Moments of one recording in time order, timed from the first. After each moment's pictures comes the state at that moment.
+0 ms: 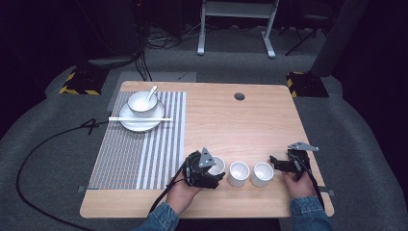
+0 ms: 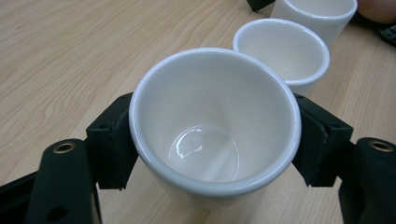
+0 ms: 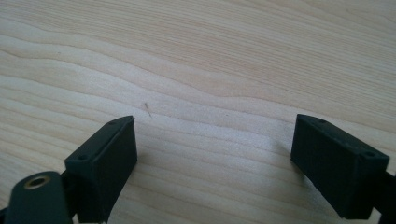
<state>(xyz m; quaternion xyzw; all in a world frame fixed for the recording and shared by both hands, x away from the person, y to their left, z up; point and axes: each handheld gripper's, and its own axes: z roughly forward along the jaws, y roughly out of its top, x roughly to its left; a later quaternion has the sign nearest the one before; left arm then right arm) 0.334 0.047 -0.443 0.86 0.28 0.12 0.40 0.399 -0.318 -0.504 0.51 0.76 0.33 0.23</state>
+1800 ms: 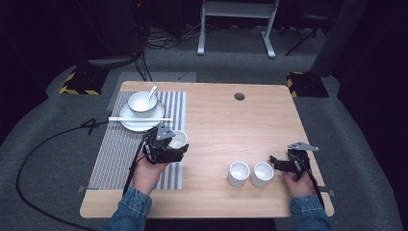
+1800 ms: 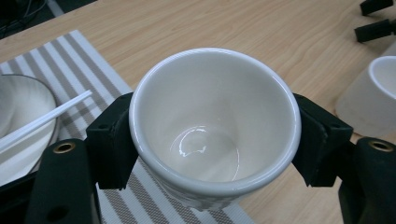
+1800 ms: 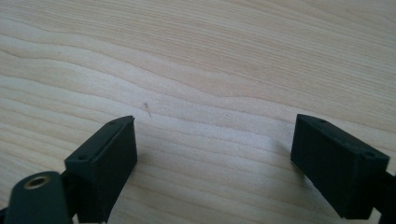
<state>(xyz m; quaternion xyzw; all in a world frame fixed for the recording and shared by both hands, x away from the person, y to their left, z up) 0.367 0.151 -0.391 0.82 0.38 0.19 0.39 0.399 -0.318 -0.504 0.51 0.76 0.33 0.23</state>
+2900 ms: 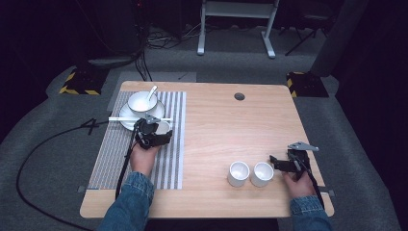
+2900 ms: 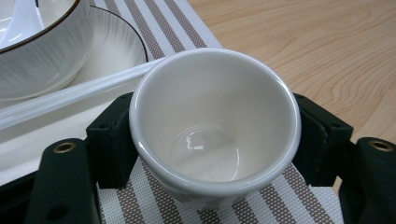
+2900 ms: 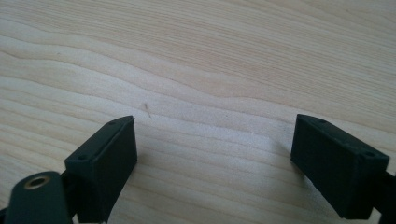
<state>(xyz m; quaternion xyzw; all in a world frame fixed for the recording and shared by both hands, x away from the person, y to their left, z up) 0.441 0.191 -0.454 0.76 0.50 0.21 0.36 0.399 -0.318 -0.504 0.51 0.76 0.33 0.23</state>
